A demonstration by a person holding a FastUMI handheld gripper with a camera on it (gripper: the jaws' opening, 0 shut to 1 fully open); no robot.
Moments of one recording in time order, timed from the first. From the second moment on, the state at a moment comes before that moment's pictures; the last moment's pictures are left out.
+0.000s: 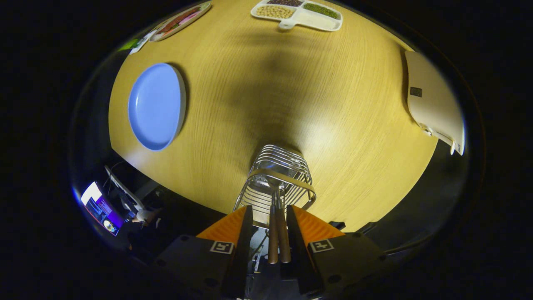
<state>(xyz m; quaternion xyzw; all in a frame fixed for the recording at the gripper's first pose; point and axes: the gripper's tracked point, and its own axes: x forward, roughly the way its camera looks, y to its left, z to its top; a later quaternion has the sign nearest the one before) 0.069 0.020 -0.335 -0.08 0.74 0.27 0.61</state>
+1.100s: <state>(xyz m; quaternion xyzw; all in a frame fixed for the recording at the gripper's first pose) 0.035 0.011 -0.129 0.08 0.26 0.17 0.95</state>
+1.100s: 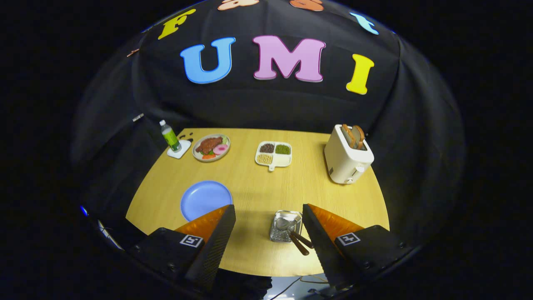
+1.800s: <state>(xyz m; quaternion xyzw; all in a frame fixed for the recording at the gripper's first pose) 0.012 0.009 -0.015 0.08 0.06 0.12 0.99</state>
